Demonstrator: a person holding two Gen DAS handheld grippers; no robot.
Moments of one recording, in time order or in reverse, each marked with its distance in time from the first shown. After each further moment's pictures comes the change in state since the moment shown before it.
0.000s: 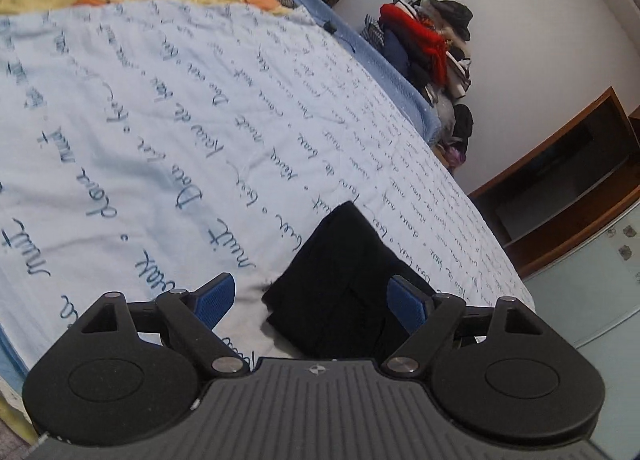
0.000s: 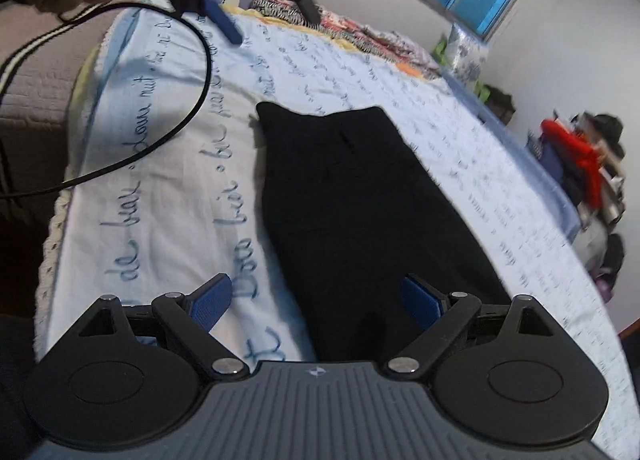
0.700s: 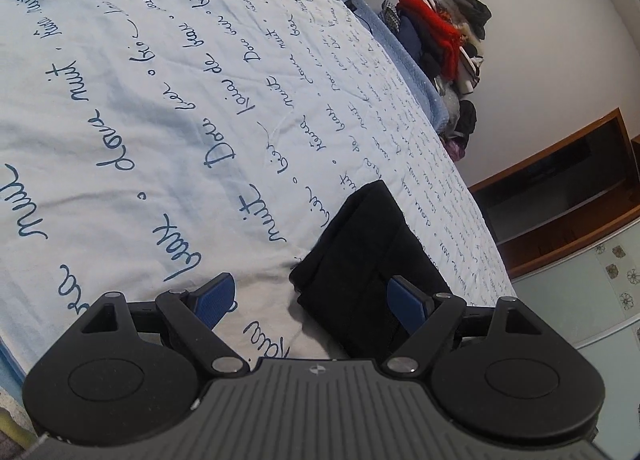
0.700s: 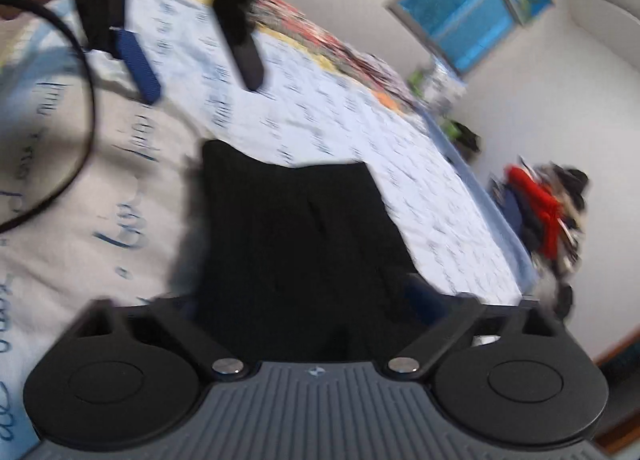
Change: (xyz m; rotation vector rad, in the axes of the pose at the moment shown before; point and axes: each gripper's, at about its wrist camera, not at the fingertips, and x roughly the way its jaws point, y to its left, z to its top) left arm 0.009 0.030 -0.001 -0.108 0.064 -0.036; right arm 0.068 0.012 0.052 -0.141 -0.041 -0.108
